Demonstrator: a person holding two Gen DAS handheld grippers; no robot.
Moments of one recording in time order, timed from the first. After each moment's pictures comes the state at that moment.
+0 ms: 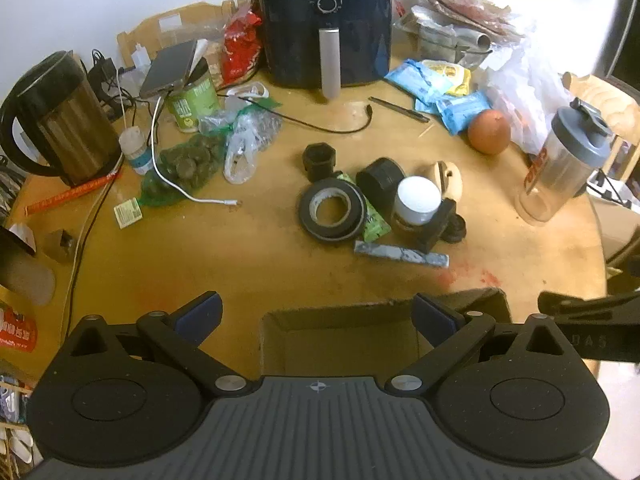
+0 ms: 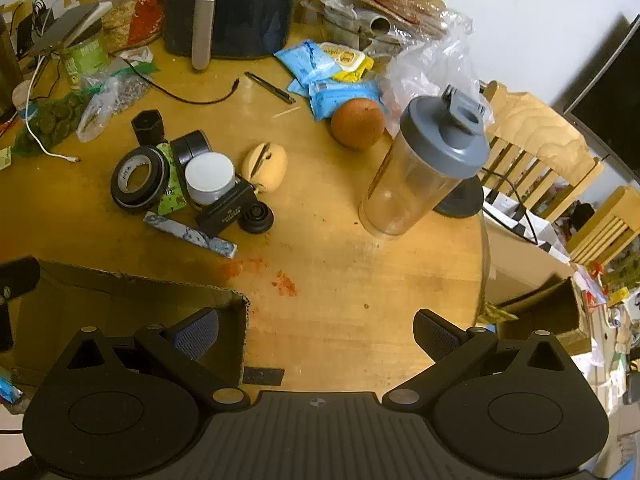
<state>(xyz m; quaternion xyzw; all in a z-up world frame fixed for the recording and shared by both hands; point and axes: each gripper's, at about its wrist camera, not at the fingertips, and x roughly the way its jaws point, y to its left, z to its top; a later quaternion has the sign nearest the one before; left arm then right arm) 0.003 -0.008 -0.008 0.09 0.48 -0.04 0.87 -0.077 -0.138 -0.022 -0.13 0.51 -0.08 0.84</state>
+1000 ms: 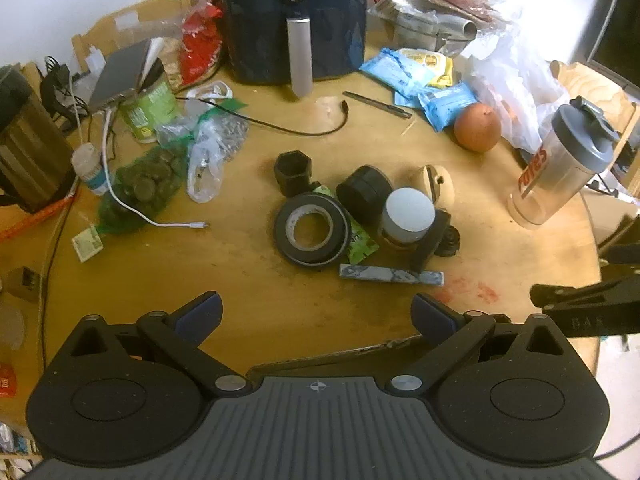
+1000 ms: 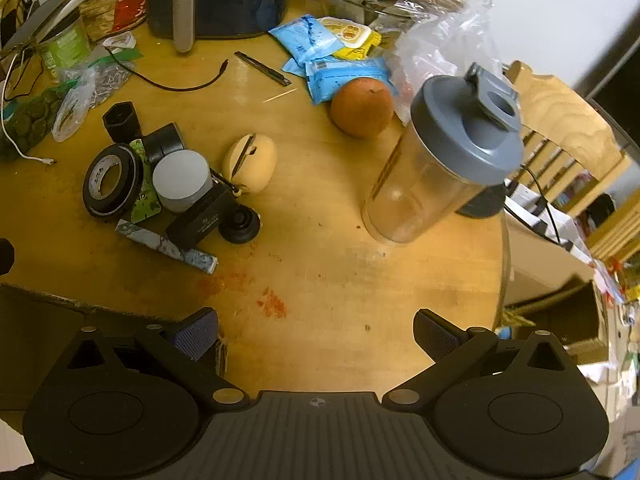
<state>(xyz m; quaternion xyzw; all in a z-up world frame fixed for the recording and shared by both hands) 0.056 -0.009 -0.029 0.08 0.53 -0.11 0.84 -0.020 -0.169 -0.053 -0.12 0.54 -0.05 0.83</state>
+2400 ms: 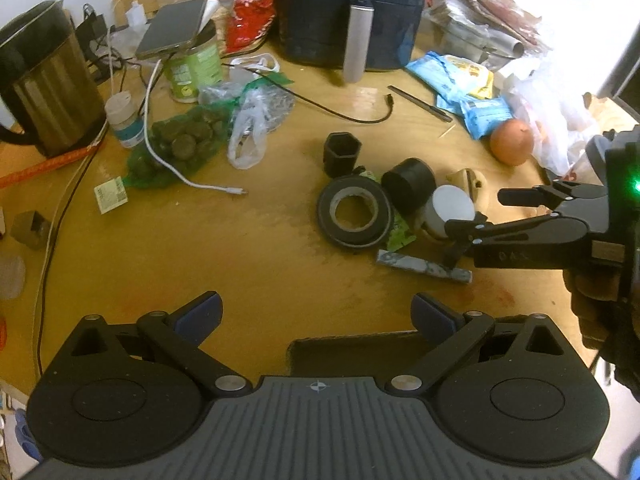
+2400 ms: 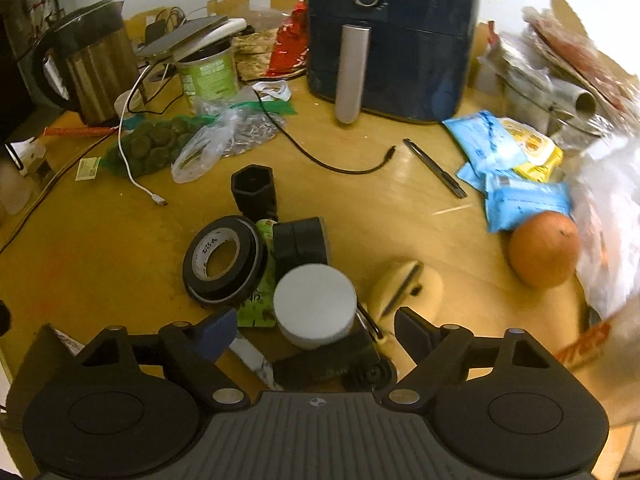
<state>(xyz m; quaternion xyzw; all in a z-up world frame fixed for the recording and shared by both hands) 0.055 0.042 -0.033 0.03 0.54 -0.08 0.84 0.053 -0.121 -0.100 -0.15 0.43 0.21 0.86</state>
